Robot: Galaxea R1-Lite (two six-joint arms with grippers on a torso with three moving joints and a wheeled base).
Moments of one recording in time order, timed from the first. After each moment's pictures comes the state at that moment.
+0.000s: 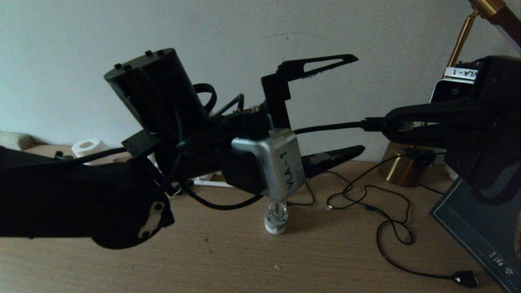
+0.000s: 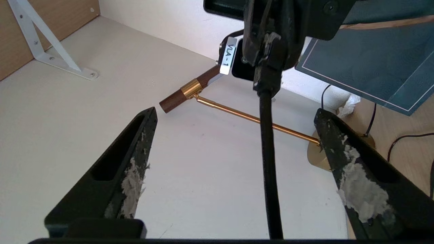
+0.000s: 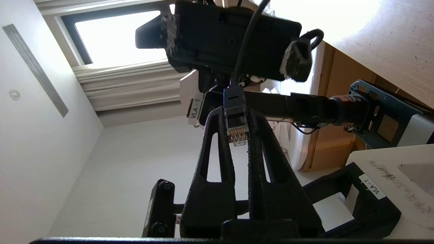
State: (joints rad) left arm -0.77 1.80 -1.15 -0.99 -0.70 1.23; right arm 0.36 1.35 -1.14 -0.09 1.04 1.43
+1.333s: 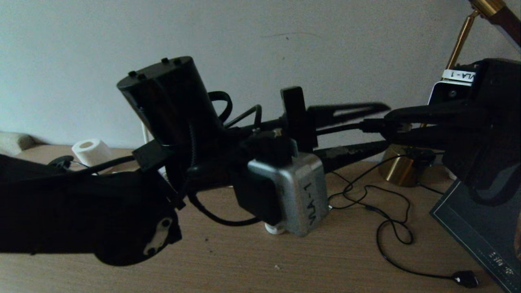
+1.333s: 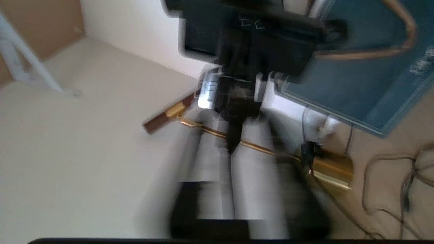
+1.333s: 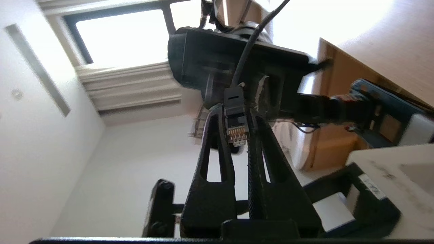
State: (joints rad) left arm -0.84 1.80 -1.13 -0.98 -0.70 1.23; right arm 0.36 1.35 -1.13 -0.09 1.04 1.42
